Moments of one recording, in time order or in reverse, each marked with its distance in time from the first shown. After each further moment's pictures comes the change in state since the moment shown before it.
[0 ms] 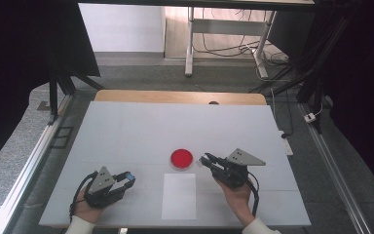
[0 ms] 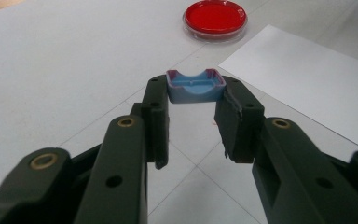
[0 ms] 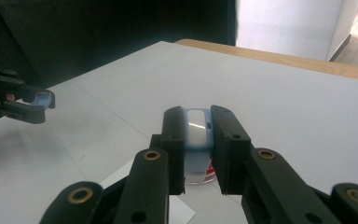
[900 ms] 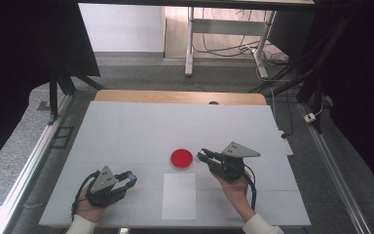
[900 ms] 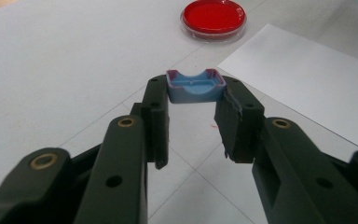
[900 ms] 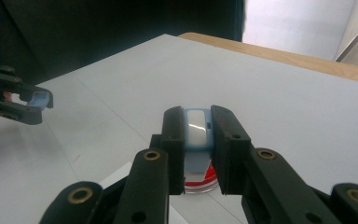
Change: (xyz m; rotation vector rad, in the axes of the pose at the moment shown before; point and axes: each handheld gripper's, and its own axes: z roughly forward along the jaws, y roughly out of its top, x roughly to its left) left arm -0.001 0.002 0.004 0.007 -0.005 0.003; right arm -0.007 0.011 0.016 0.044 0.027 -0.026
